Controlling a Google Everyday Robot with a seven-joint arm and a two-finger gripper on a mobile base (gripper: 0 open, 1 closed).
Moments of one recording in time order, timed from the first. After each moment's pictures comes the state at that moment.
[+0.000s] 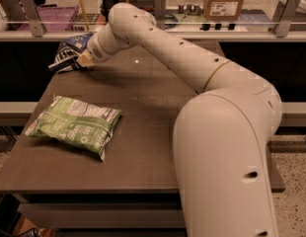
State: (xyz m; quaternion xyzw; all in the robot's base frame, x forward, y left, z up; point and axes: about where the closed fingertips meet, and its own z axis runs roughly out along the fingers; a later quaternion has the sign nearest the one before) arm 0.766 0.228 0.835 -0.53 0.72 0.22 0.39
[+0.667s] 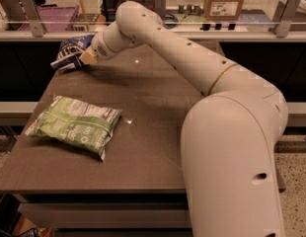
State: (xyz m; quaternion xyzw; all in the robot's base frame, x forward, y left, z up) arm 0.767 0.222 0.847 -0.53 0.71 0.24 0.40
